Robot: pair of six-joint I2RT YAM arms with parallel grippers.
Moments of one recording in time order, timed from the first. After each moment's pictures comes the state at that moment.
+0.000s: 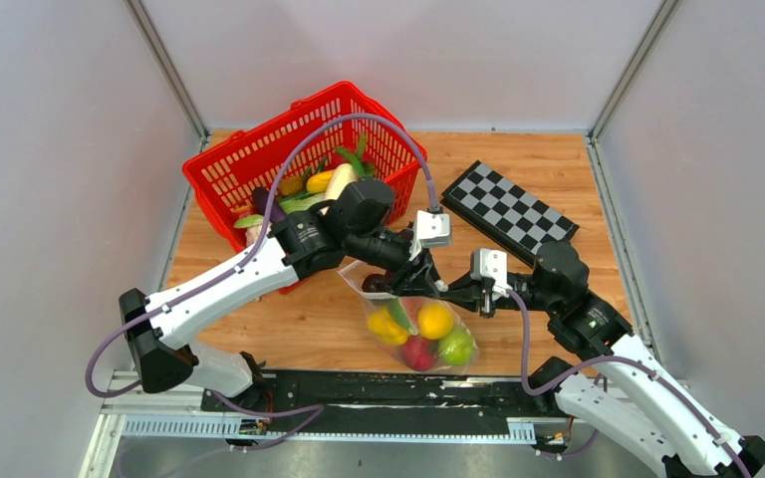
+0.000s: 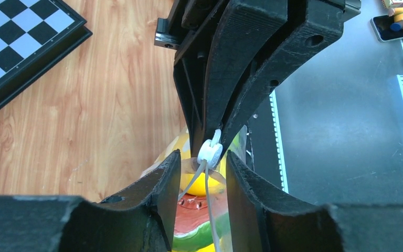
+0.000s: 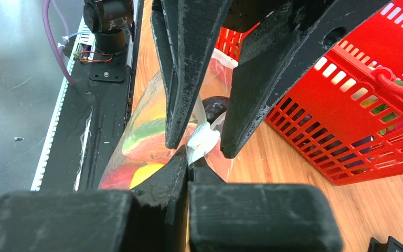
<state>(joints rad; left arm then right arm) -1.00 1.39 1.44 -0.60 0.65 0.19 0.66 0.64 0.72 -0.26 -0.78 -0.35</state>
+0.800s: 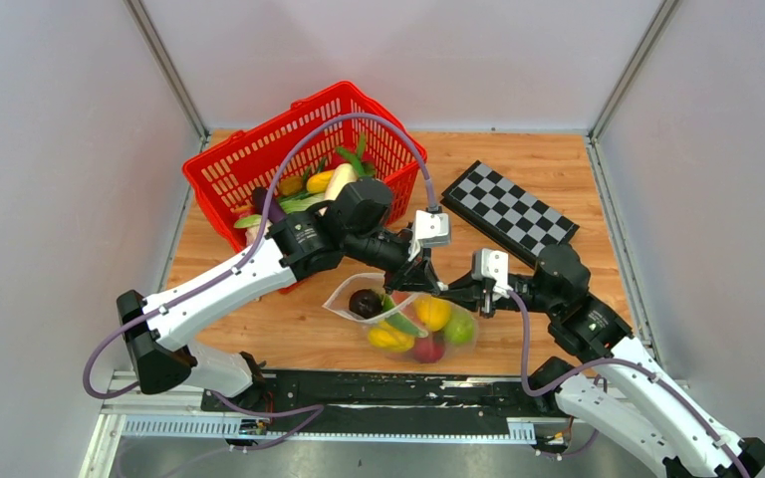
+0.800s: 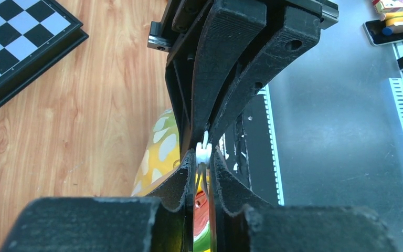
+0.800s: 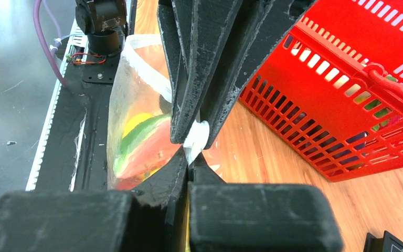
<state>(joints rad) -1.00 1.38 1.44 -0.60 0.66 0.16 0.66 0.63 0.70 -0.24 -0.76 -0.34</state>
